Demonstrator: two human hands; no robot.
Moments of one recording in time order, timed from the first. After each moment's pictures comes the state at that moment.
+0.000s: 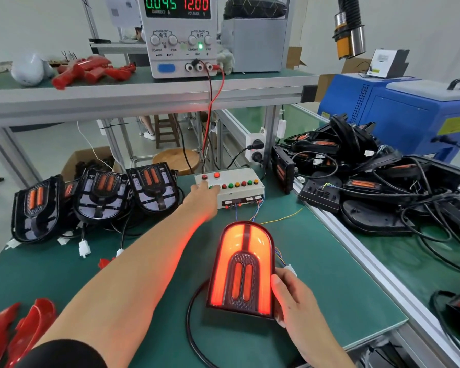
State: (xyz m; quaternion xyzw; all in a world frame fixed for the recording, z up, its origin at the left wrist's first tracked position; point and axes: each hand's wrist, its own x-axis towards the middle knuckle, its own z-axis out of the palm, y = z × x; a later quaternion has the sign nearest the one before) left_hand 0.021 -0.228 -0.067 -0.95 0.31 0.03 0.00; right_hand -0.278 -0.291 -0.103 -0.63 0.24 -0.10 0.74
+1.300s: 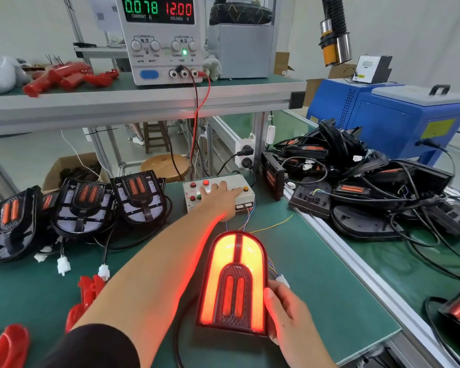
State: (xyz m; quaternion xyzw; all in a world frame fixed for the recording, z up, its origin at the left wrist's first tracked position) left_hand 0.024 -0.302 -0.069 -0.93 0.36 0.04 0.01; right_hand -0.279 -0.294 -0.099 -0.65 0.26 -0.11 0.71
